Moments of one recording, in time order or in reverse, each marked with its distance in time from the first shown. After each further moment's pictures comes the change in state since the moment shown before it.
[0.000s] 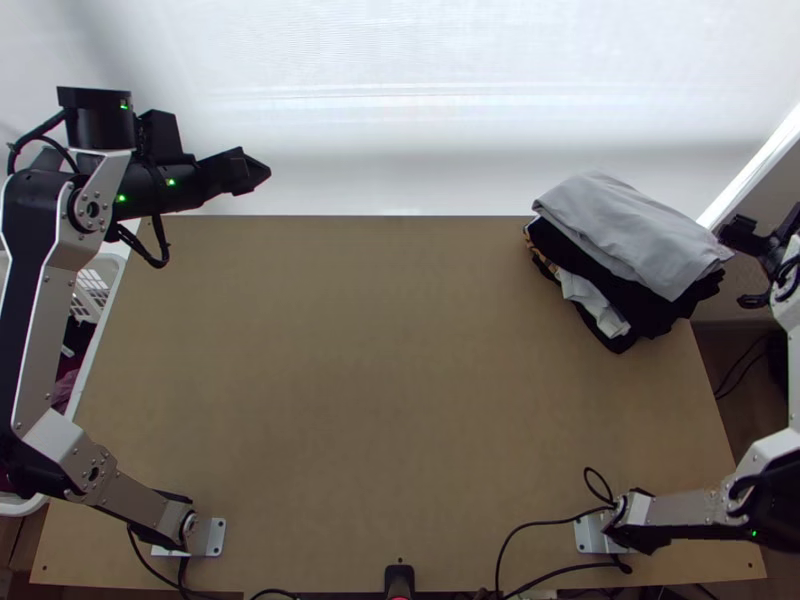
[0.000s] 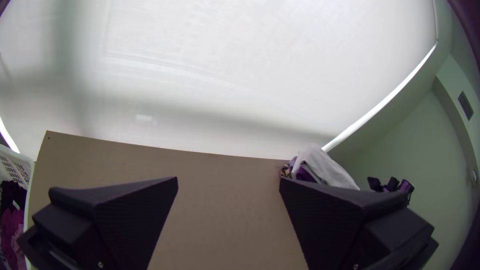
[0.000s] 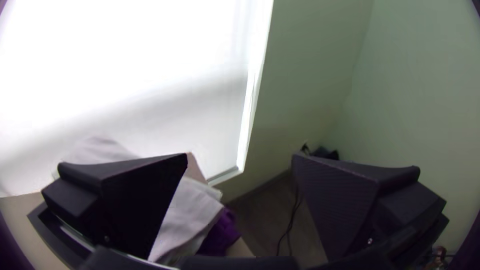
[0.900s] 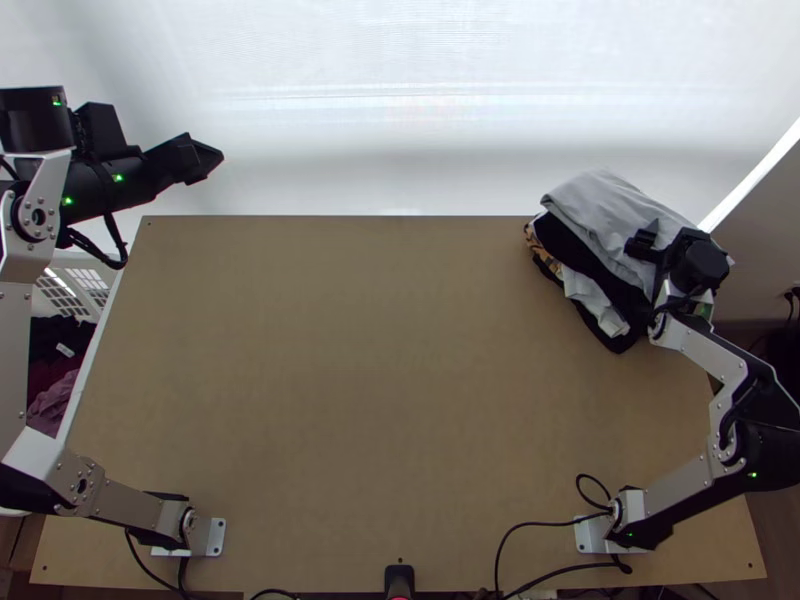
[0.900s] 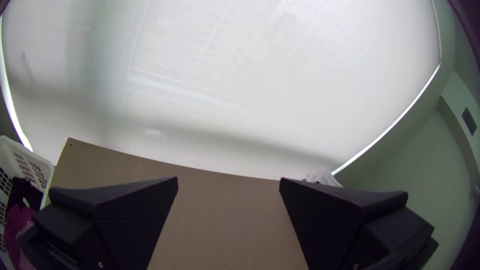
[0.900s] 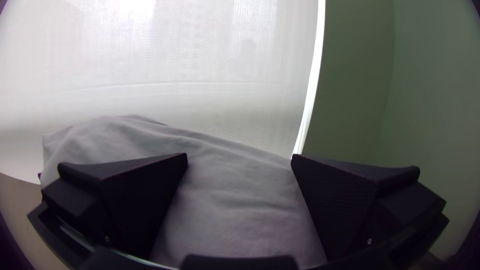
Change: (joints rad) left arm 0.109 -0.062 0.003 0.000 -0.003 0.000; right arm 0.202 0.249 -0.479 1.004 0.082 -0.024
